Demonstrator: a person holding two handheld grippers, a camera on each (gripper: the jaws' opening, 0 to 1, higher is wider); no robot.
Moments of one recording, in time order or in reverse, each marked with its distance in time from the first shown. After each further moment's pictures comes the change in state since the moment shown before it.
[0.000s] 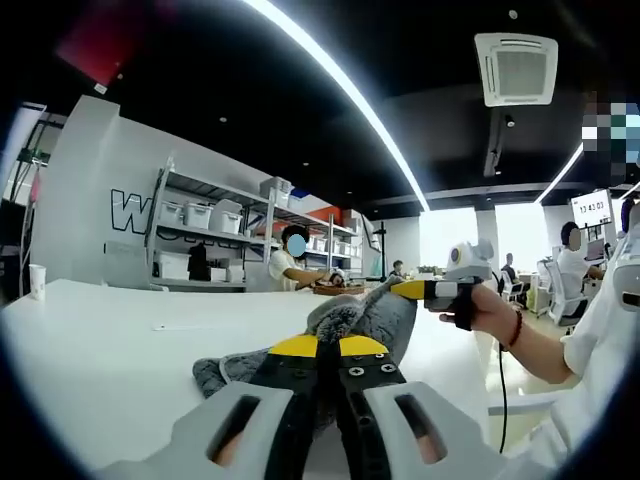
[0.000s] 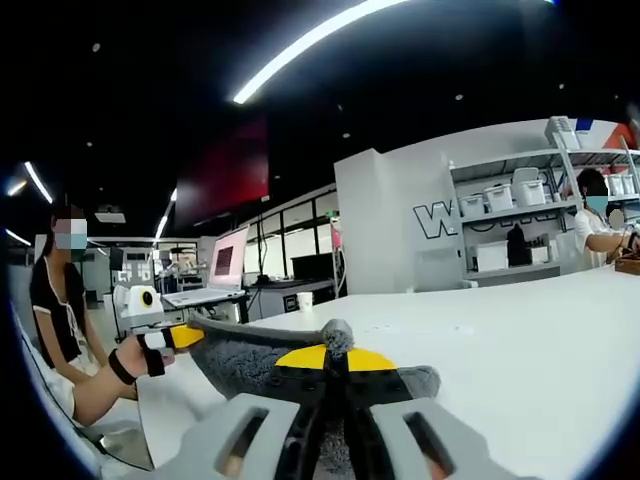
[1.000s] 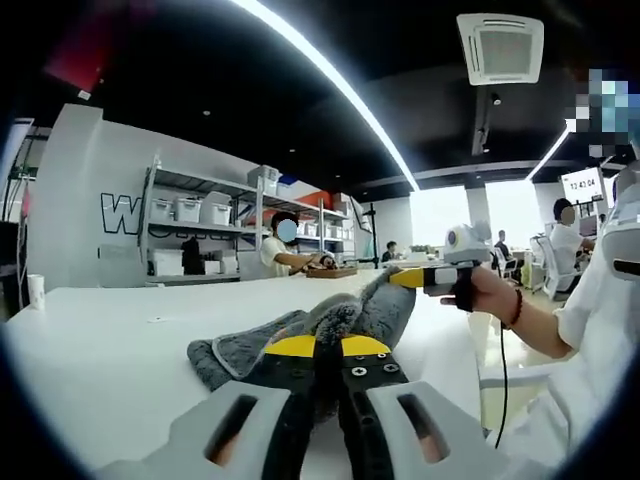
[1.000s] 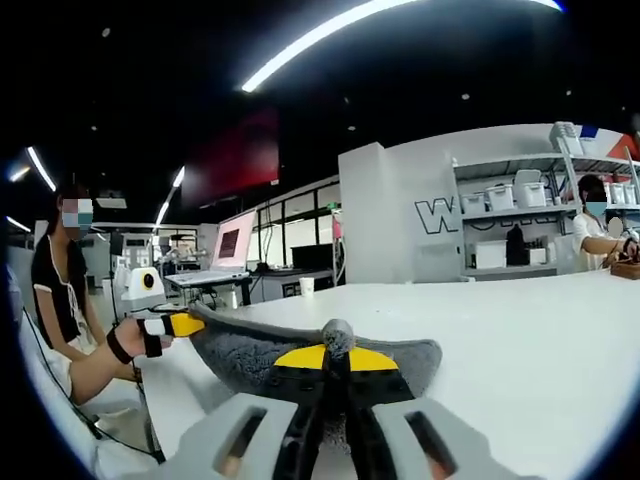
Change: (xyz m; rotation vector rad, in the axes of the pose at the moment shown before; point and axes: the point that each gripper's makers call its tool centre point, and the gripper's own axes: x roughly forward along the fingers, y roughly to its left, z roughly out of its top) left arm -0.017 -0.020 -0.026 0.066 0.065 -0.039; right arm -0.022 0.014 -0.028 -0.041 0.040 -0.007
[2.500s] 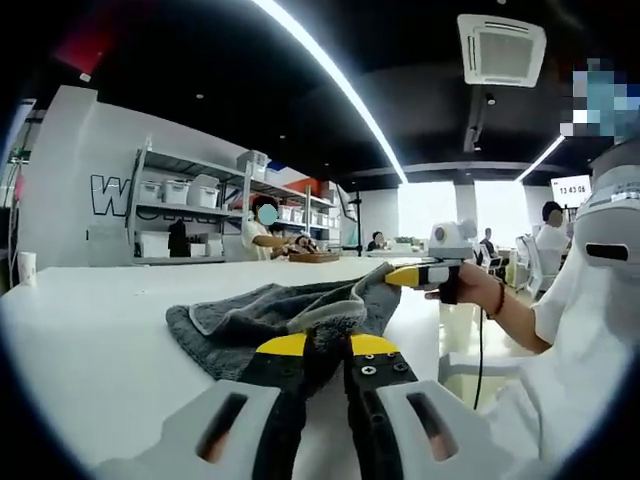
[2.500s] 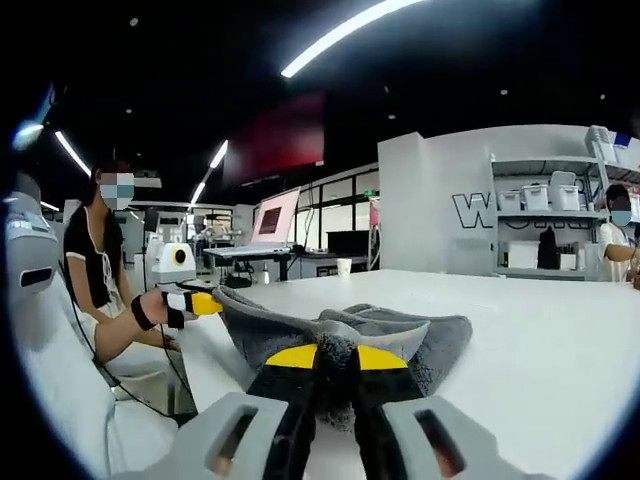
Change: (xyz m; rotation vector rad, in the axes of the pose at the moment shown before) left arm -0.028 -0.035 -0.024 -0.043 0.062 -0.057; right arm -0.032 0.035 -0.031 -0.058 0.053 0.183
